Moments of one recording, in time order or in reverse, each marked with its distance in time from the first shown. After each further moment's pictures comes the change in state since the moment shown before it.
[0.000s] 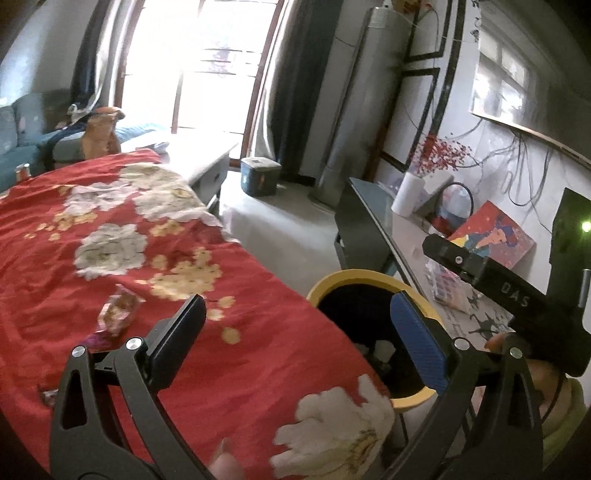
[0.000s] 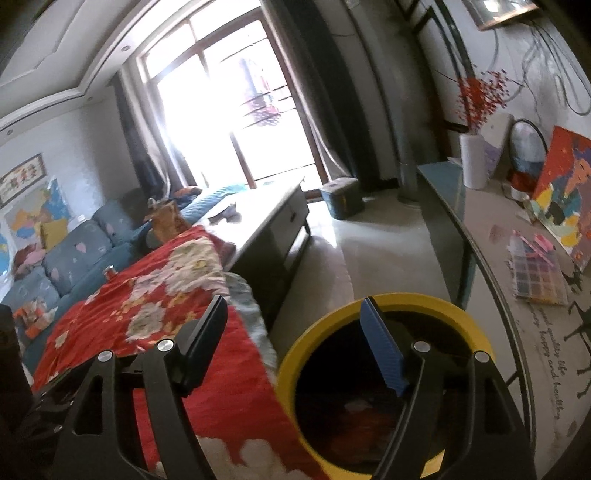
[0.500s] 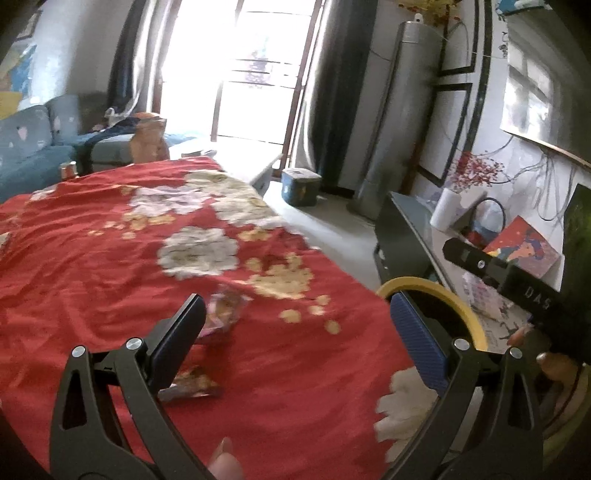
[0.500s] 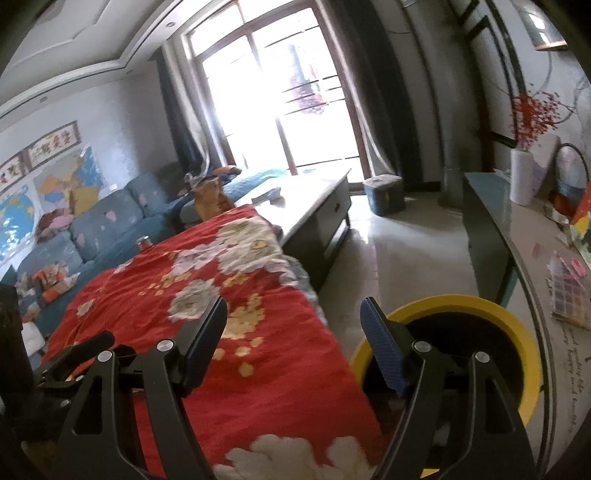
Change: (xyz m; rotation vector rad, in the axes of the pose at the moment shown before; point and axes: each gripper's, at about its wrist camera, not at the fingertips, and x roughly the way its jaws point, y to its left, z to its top) left arm -0.049 0.071 -0.004 -0.033 -0.037 0.132; right arm 0.016 0.075 -0.003 -0.111 0.054 0.118
